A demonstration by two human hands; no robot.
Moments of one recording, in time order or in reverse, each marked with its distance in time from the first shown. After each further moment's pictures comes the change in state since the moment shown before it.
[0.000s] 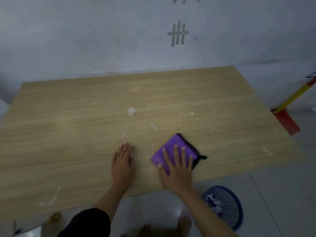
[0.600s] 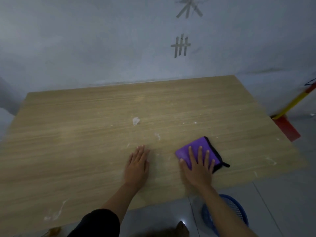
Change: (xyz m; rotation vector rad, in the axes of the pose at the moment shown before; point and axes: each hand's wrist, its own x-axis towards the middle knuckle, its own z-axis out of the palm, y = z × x) left_hand 0.028 0.024 -0.004 -0.014 -0.176 0.182; right_hand 0.038 0.044 -0.024 0.002 -0.078 0.278
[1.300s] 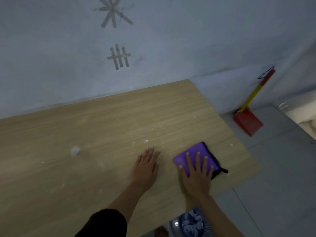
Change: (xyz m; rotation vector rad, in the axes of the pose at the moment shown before) left_hand 0.117 0.188 0.087 0.031 -0.183 0.252; right_hand 0.069 0.157 -0.048 0.067 0.112 0.184
